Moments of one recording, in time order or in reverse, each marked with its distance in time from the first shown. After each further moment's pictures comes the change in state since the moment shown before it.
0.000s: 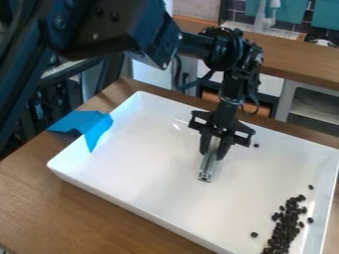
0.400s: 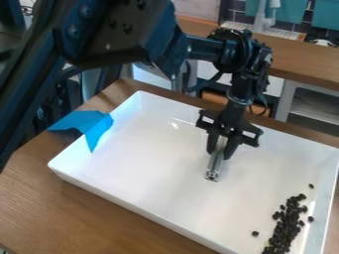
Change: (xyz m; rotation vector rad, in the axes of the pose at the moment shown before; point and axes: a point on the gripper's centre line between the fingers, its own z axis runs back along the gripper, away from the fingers) arm 0.003 -0.016 0.001 -0.003 -0.005 -0.020
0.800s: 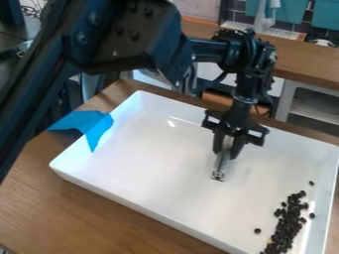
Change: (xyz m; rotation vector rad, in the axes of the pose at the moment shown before) arm -0.001 -0.020 0.003 -0.049 0.009 -0.054
